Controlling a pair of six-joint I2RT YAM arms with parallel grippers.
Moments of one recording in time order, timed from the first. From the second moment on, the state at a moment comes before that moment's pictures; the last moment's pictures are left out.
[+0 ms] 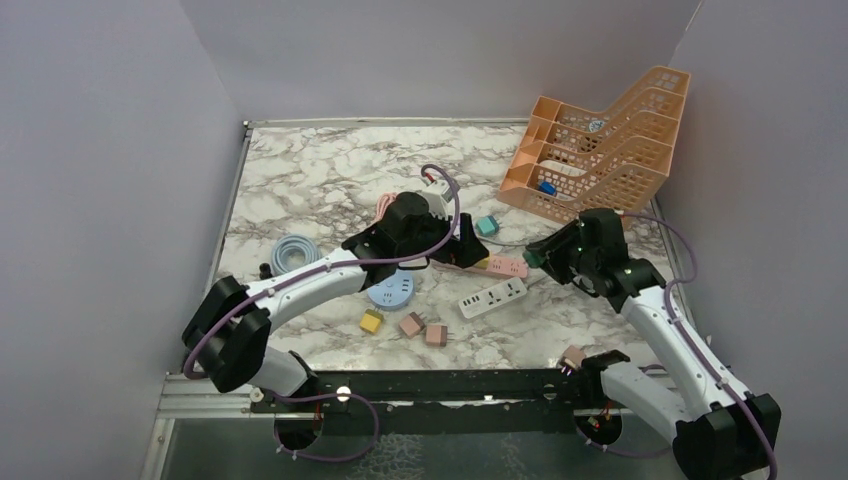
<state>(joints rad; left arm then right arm) -0.79 1.41 0.93 0.05 0.26 -0.55 0.26 0.92 0.70 -0.59 0.01 1.14</state>
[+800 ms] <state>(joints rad) -0.92 1.55 0.99 0.43 0.17 -0.66 0.26 0.94 0.93 -0.51 -0.20 1.29</state>
